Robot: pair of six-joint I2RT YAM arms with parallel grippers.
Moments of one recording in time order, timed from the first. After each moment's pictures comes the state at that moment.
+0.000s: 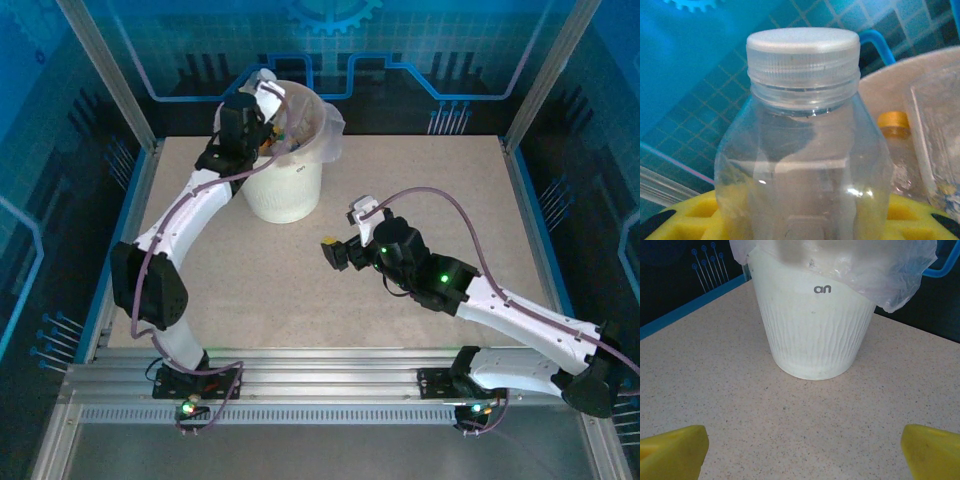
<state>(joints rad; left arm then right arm) -0.29 1.73 1.63 -0.09 -0.41 0.58 0.93 1.09 0.97 -0.30 0.34 0.14</state>
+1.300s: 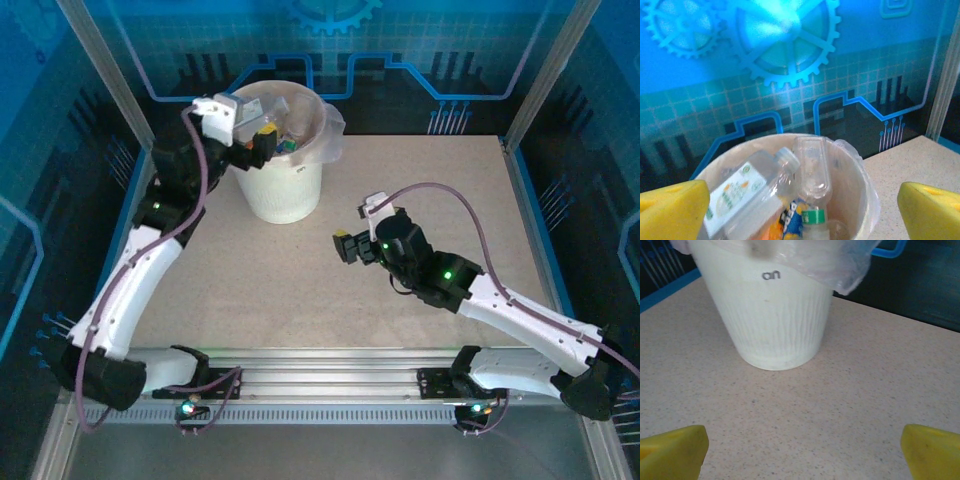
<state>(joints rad) -0.26 1.21 1.33 -0.13 0.06 0.06 0.89 1.08 0.99 -0.39 0.45 0.20</state>
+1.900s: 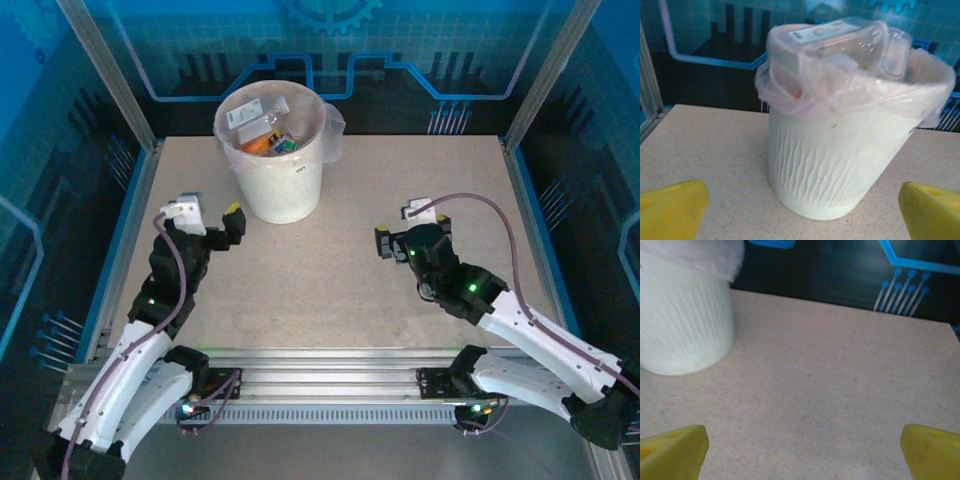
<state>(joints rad) -0.26 0.66 0.58 -0.05 -0.24 -0.22 0.77 0.91 0.83 -0.44 0.64 0.24</state>
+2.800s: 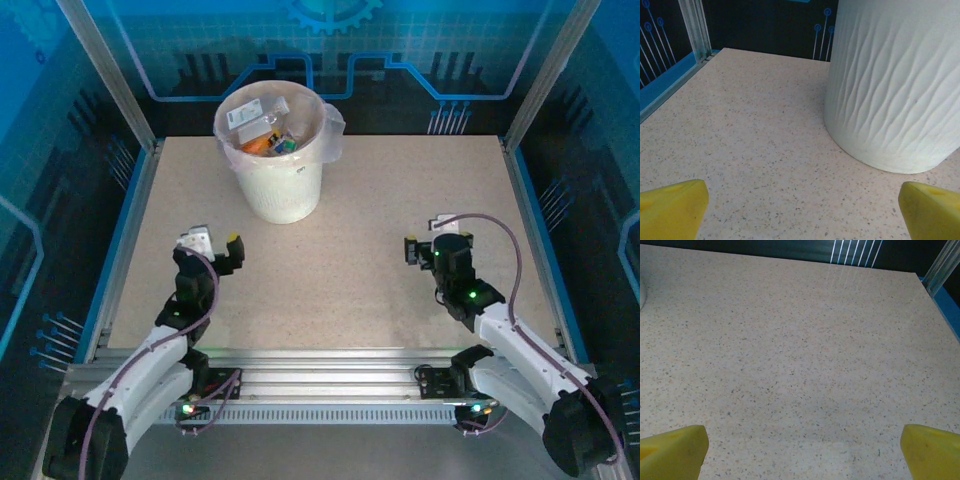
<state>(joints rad) -0.23 0.77 0.22 0.28 -0.38 -0.21 0.37 0.87 0.46 -0.10 0.41 0.11</state>
